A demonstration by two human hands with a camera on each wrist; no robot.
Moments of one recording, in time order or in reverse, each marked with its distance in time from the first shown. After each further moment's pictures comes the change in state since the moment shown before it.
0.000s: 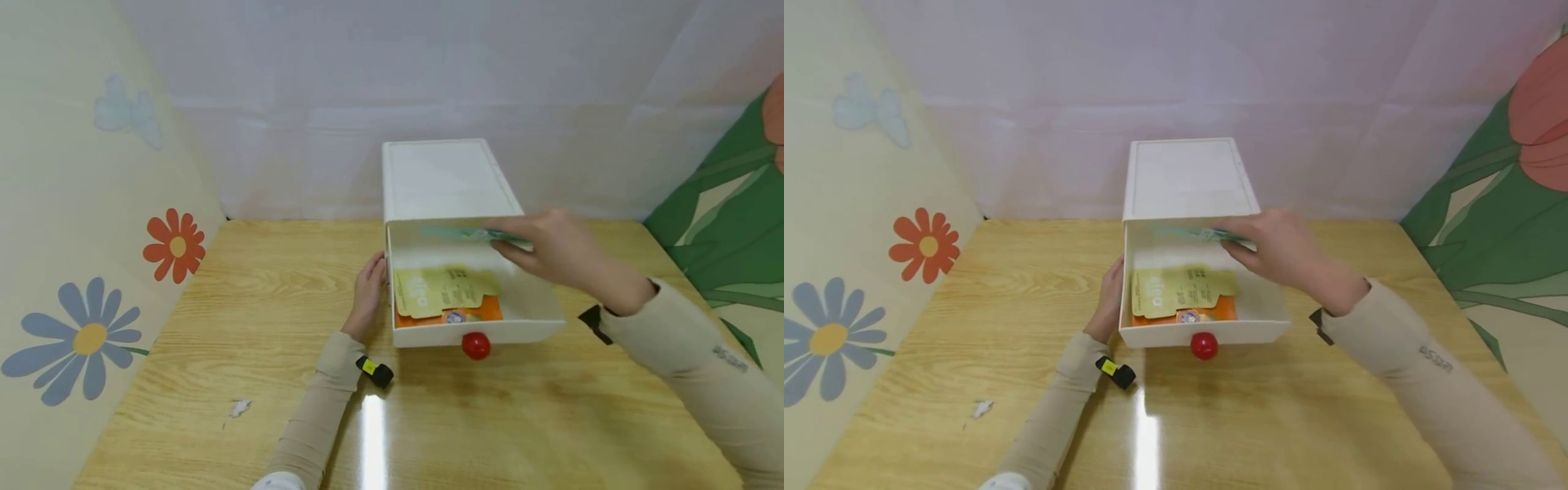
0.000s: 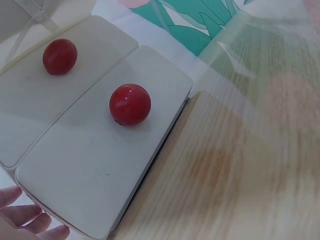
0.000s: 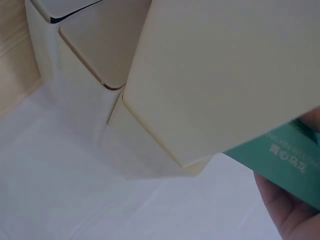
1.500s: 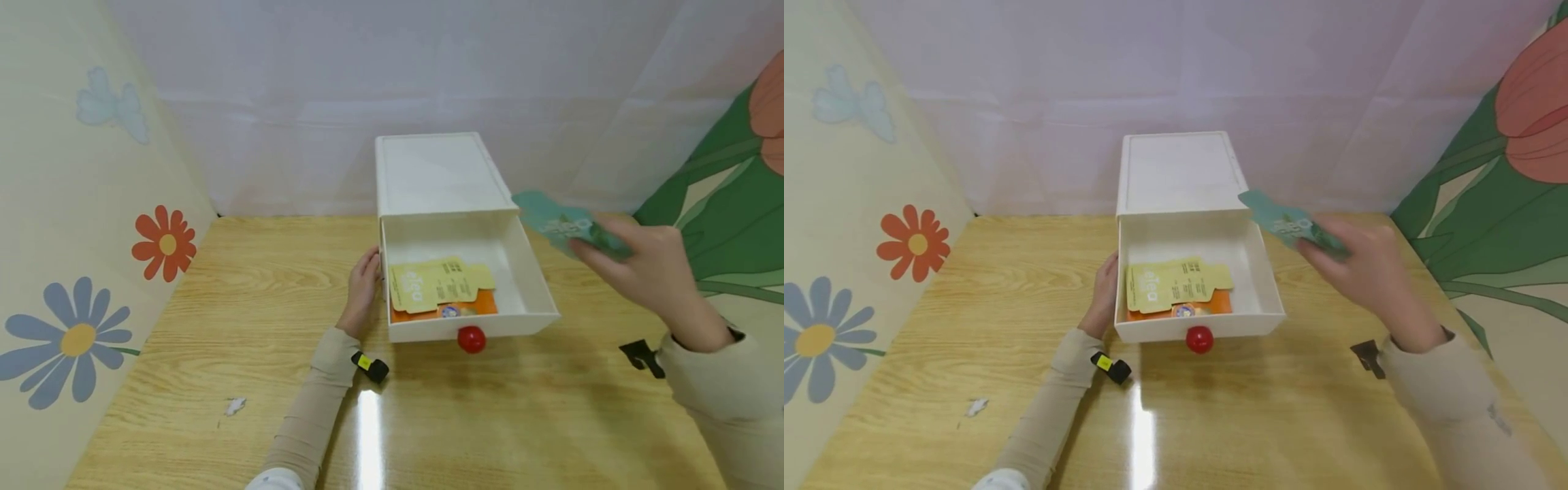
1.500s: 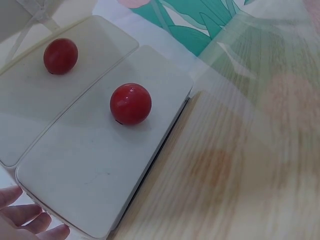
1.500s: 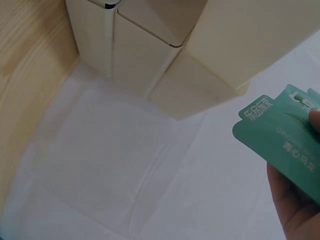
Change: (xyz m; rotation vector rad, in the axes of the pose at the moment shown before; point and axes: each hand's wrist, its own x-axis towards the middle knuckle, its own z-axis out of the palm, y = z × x) left_hand 0.000 0.004 -0.003 0.042 -0.006 -0.006; right_hand -0.078 0.013 -0.024 -0.124 0.402 0.218
